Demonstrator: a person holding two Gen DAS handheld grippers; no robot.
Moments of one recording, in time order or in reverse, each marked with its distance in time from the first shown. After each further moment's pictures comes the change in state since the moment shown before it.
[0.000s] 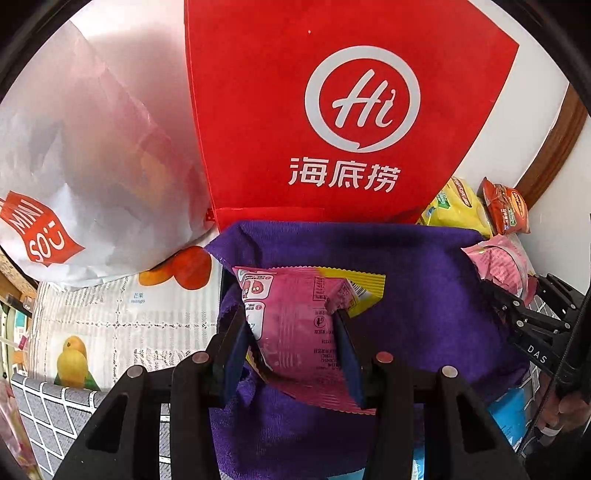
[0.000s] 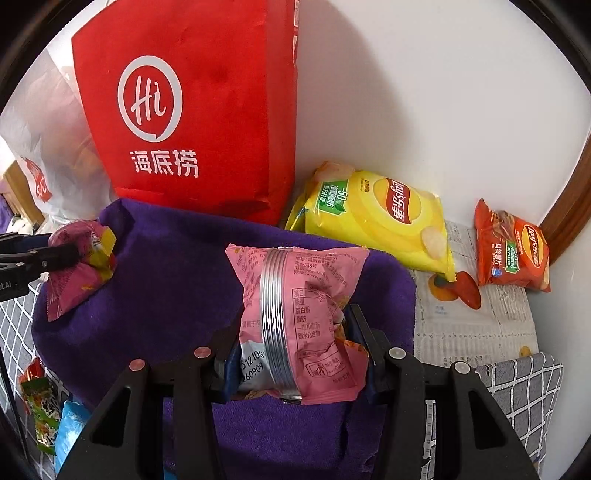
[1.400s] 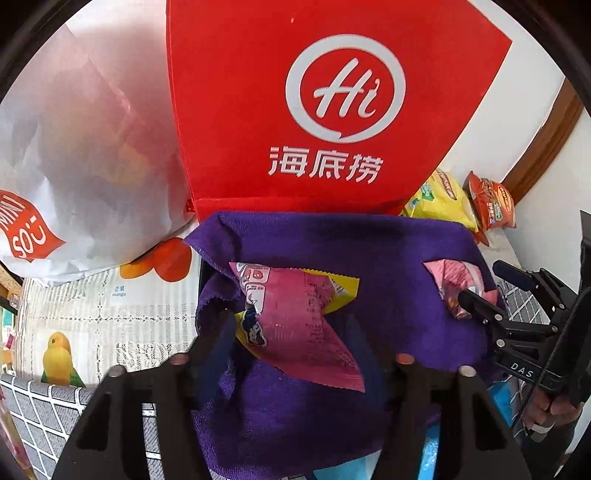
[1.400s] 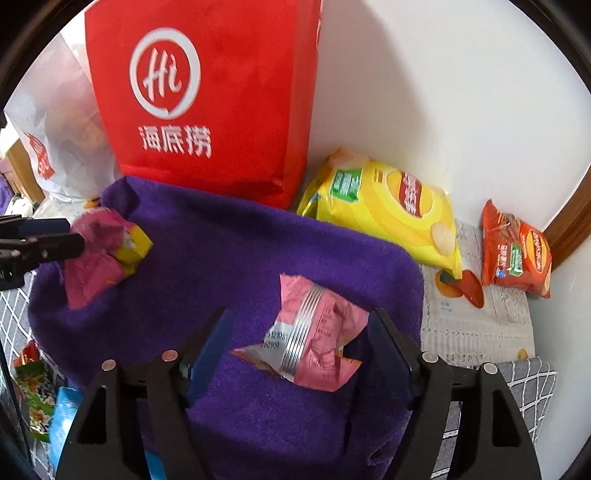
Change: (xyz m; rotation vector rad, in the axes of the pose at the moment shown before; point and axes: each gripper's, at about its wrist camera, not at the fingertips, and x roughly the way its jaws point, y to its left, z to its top) left arm 0.003 -0.008 -0.002 0.012 0.021 -0.068; right arm 0.000 0.008 -0.004 -0.062 0.035 -0.002
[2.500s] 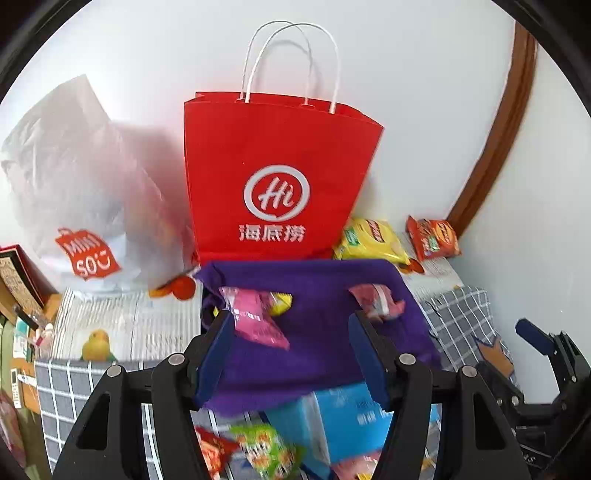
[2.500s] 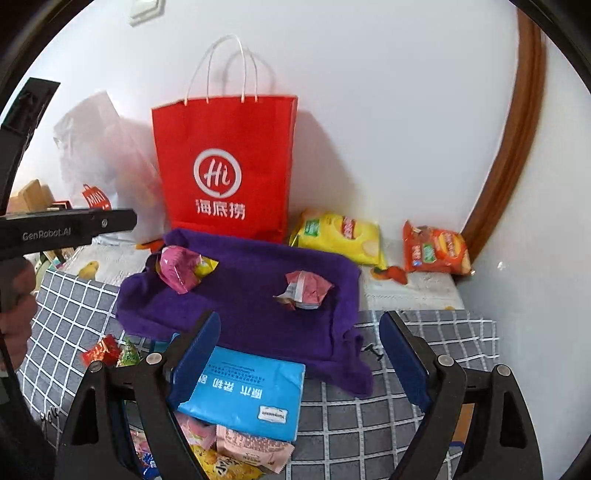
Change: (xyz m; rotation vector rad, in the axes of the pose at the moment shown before) left arm -0.146 -0.035 -0.038 0.032 -0.216 -0.052; right arm -0.192 0.032 -0.064 0.106 -0.215 -0.112
